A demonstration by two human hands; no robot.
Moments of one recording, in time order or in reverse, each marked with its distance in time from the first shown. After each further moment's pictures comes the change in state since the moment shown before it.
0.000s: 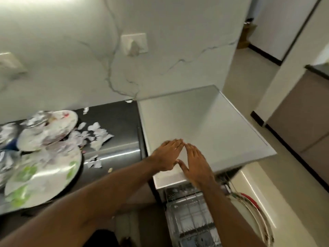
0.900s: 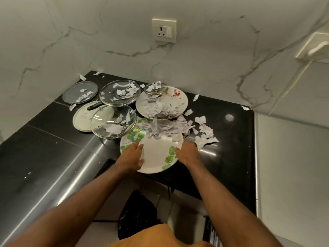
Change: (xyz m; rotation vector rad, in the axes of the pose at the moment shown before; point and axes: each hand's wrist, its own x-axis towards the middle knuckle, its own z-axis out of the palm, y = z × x) left_hand -0.427 -0.302 0.068 -0.340 -0.113 -1.121; right_hand 0.139 -0.410 0.207 0.068 -0.542 -0.083
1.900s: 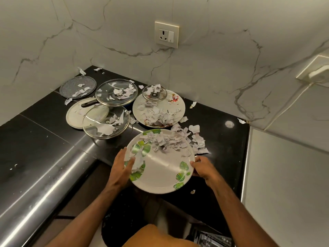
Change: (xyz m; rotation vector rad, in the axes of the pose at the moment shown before) left_hand -0.038 0.037 0.031 -0.978 0.303 -0.370; right_hand 0.015 0.088 -0.059 0.590 -0.183 0.291
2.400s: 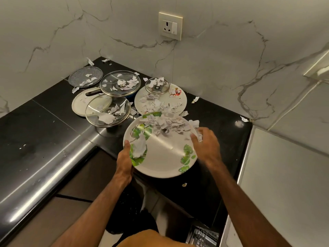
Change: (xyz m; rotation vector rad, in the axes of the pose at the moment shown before) left_hand -0.042 0.074 0.051 -0.841 0.173 -0.291; right_hand -0.039 -0.059 -0.043 -0.427 0.245 -0.562
